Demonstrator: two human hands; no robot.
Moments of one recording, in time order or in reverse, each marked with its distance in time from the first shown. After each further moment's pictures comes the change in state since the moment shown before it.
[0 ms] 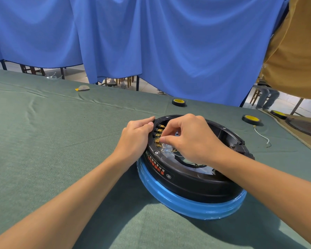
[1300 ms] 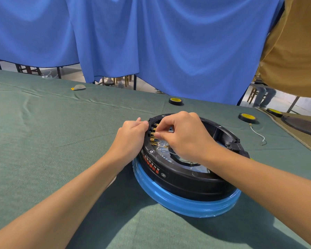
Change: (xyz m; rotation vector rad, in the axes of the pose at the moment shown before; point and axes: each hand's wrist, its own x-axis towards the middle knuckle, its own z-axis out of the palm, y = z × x) left_hand 0.002 -0.003 -0.001 0.078 -0.040 0.022; right_hand 0.004 0.002 0.005 -0.007 0.074 -0.040
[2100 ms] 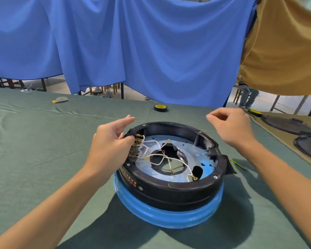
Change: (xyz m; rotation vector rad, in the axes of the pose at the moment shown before) left_hand -0.010 0.015 0.005 -0.019 0.150 0.214; right_hand -0.011 0.122 -0.075 -0.031 0.403 0.375
